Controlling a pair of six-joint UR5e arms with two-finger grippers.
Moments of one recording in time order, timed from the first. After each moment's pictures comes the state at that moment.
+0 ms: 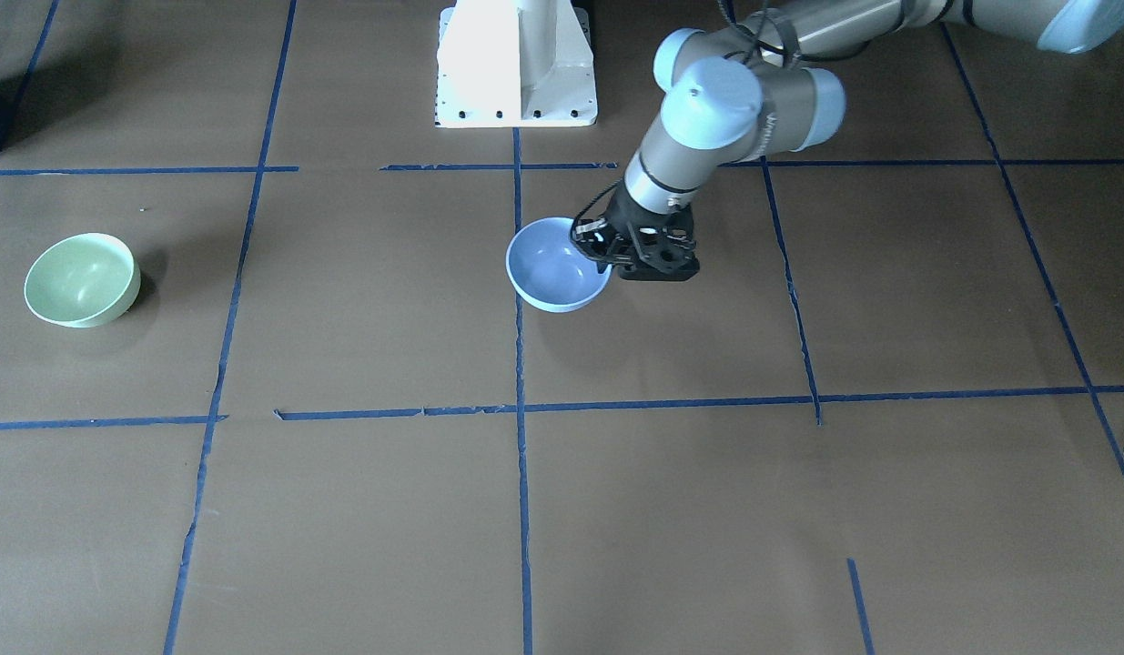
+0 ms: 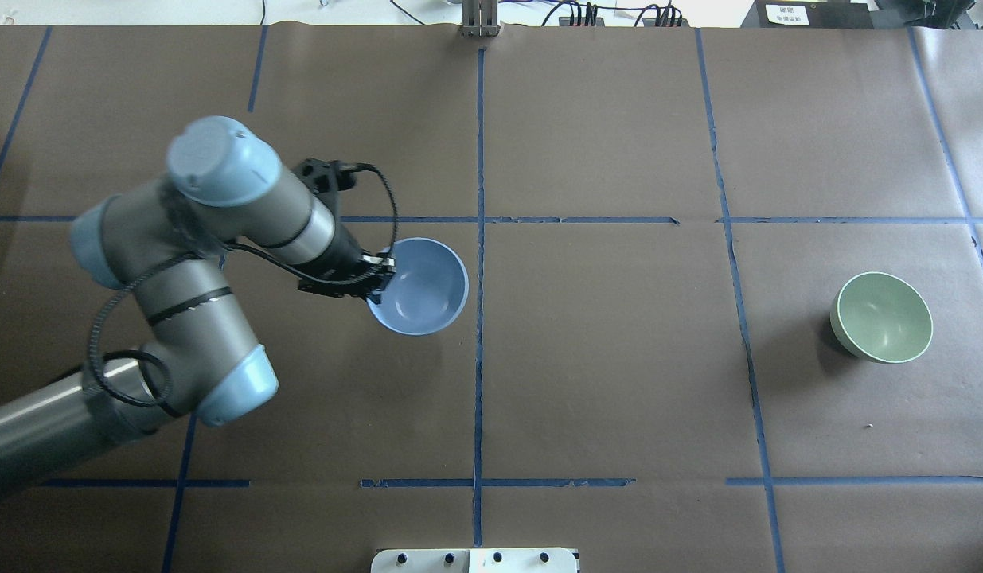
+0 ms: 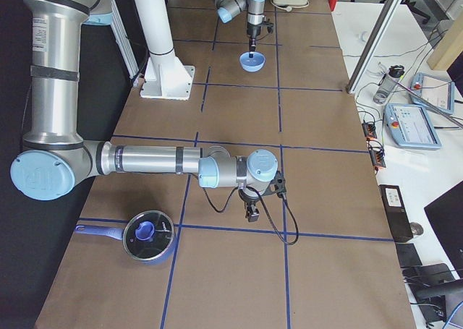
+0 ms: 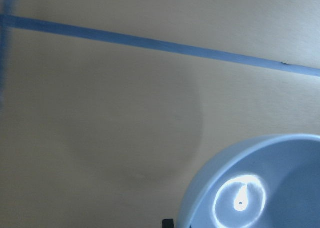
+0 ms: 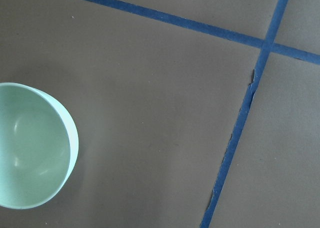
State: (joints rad) left arm -0.57 -2.23 -1.62 -1.77 -2.04 -1.29; right arm 1.42 -1.67 1.67 -1.53 2.43 -0.16
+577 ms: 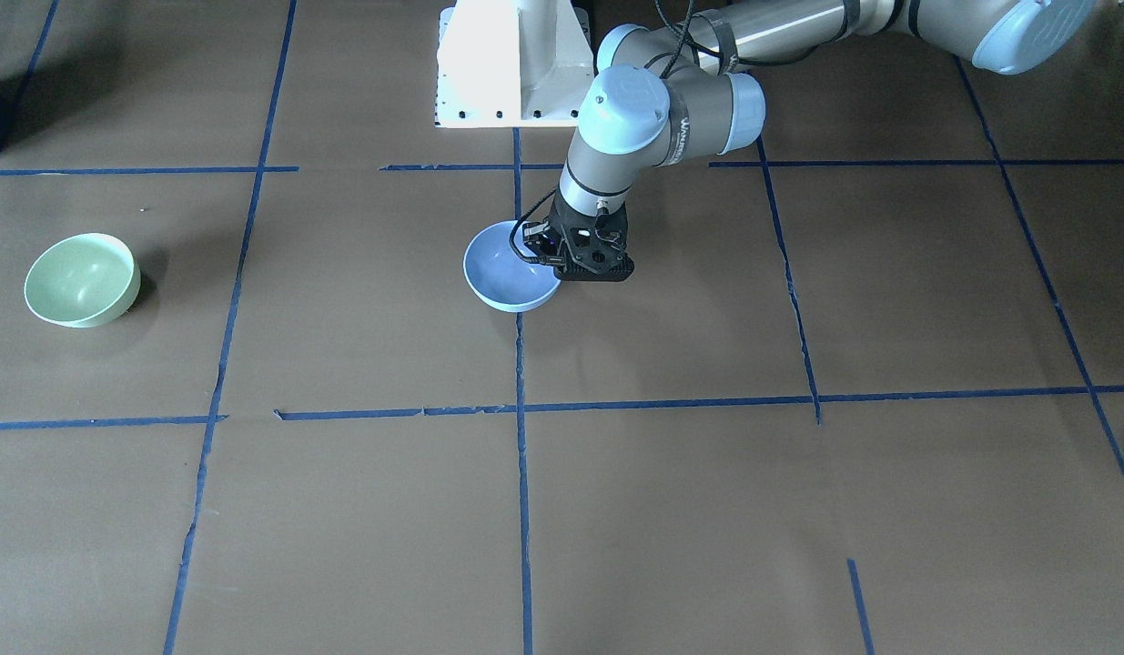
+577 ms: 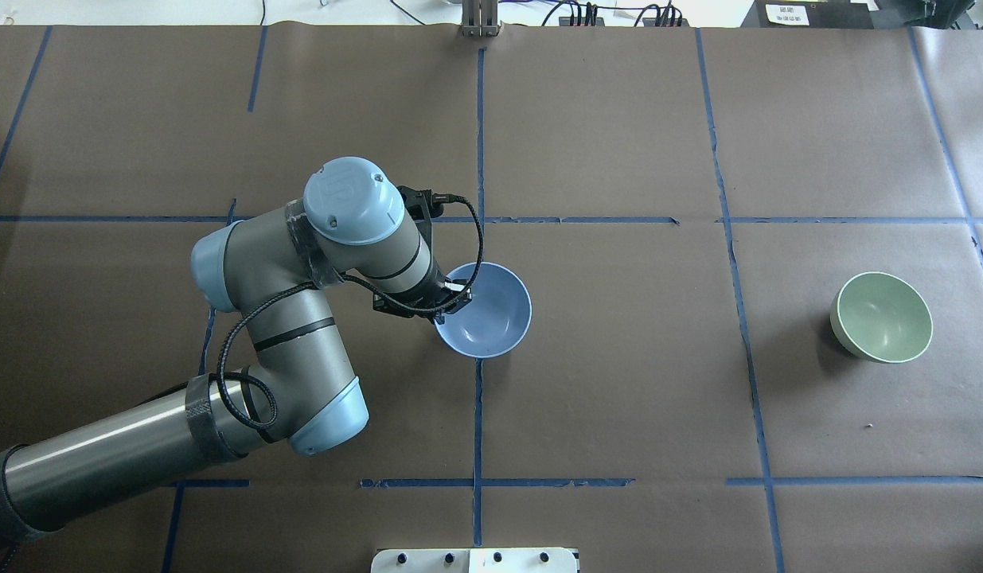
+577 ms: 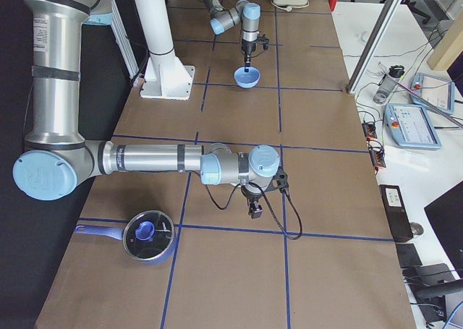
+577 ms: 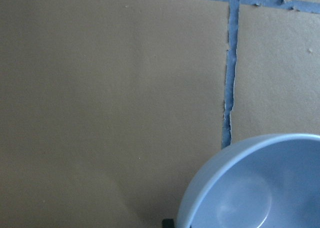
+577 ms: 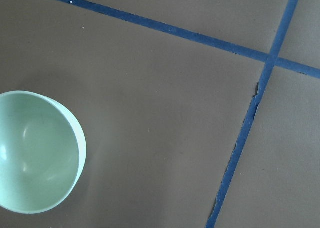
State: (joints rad) left arm -0.53 -2.29 -1.55 -1.76 -2.01 -1.29; right arm 1.42 -1.66 1.68 -1.53 2.43 -0.16
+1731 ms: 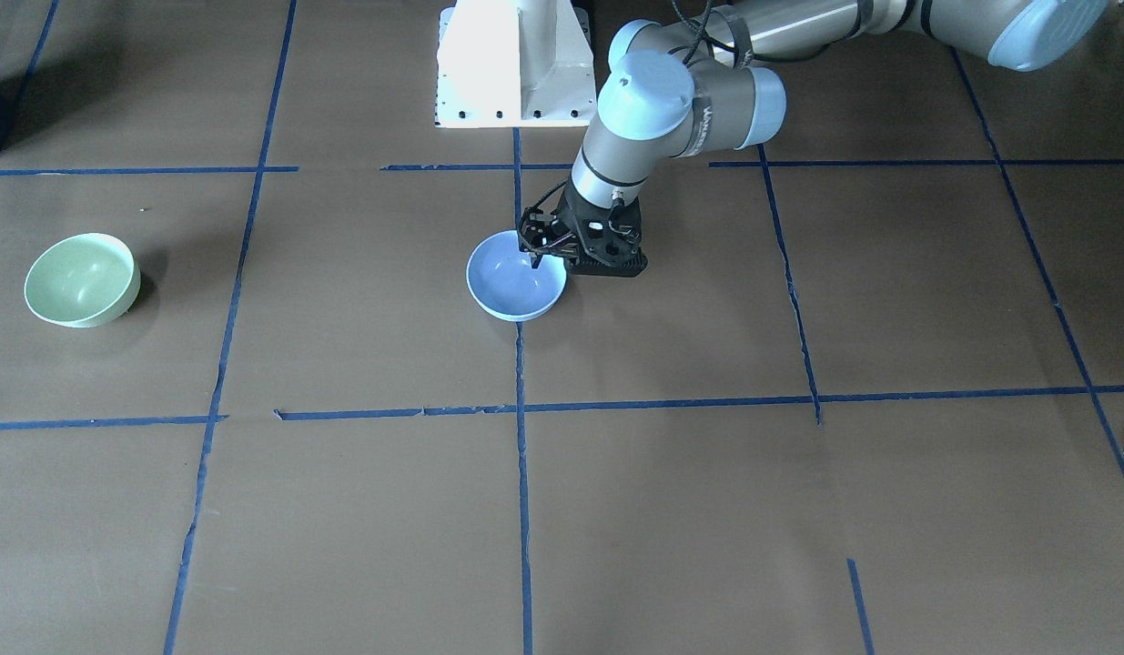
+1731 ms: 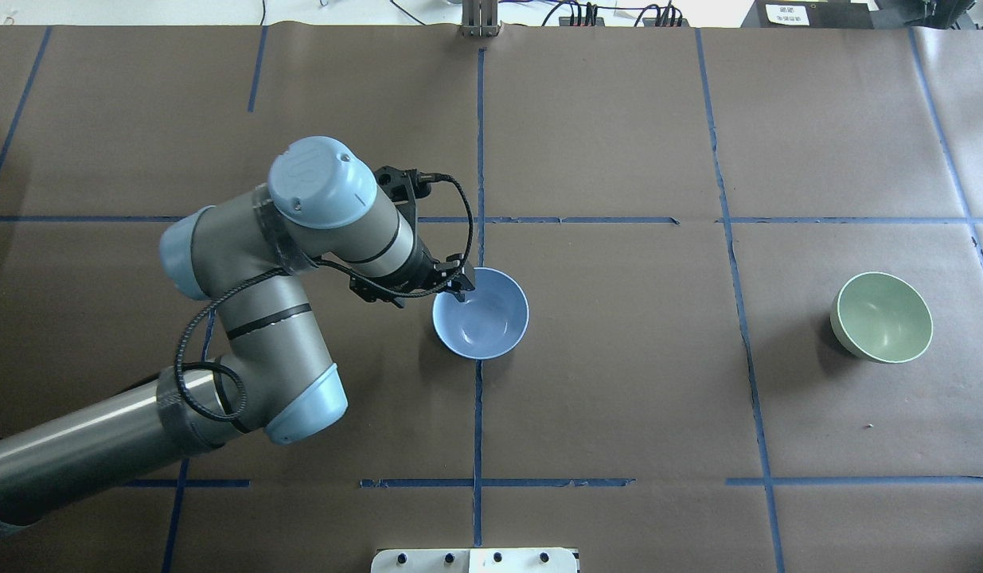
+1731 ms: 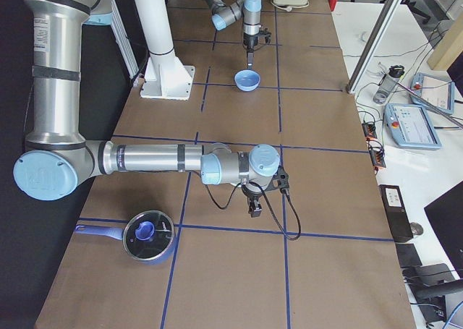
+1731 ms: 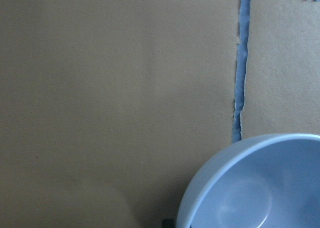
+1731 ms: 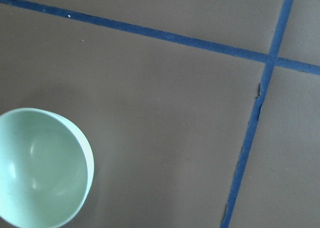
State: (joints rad) left arm -0.60 -2.23 -1.67 -1.79 -2.04 -1.29; right arm 1.40 -1.66 1.68 -1.46 2.45 -0.01
